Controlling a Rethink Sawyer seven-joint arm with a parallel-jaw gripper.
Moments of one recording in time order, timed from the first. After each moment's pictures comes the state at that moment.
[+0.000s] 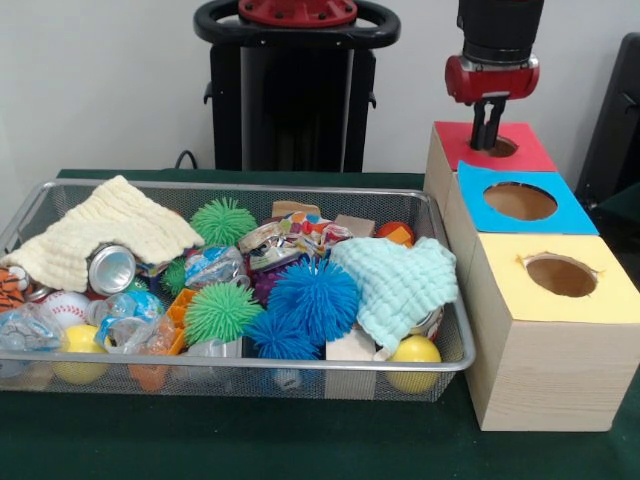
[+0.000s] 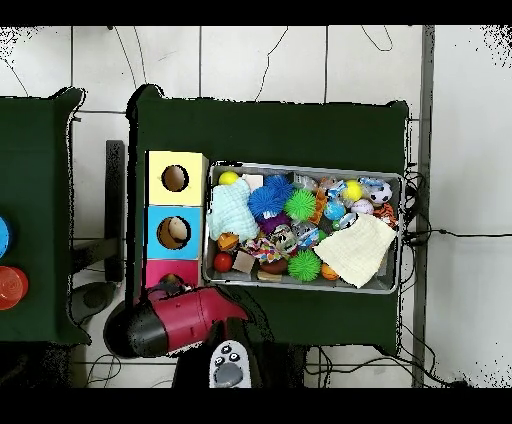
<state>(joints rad) 0.01 -0.83 0.11 2.09 -0.18 0.30 1.84</state>
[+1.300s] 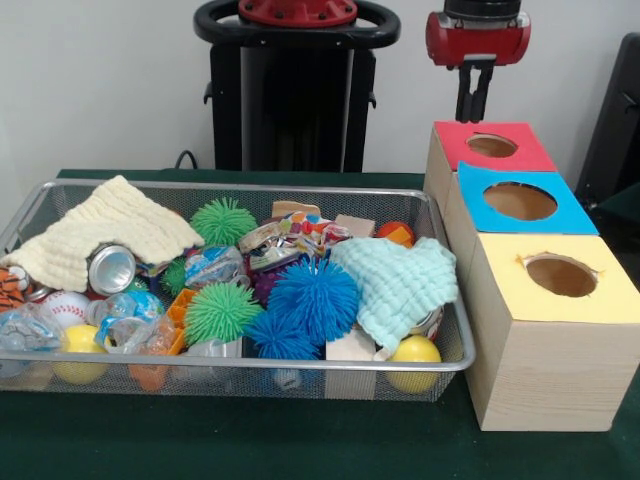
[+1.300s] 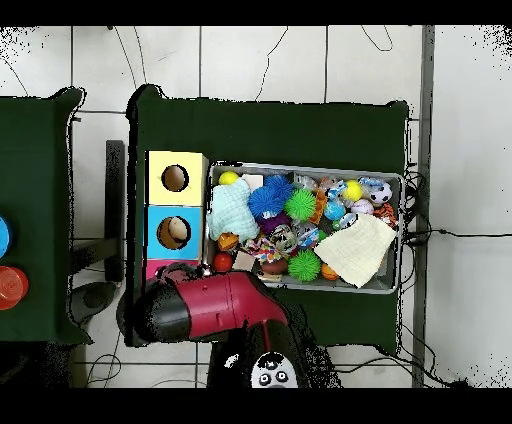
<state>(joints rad) -0.14 -0.97 0.18 2.04 -0.16 0.46 1.84</state>
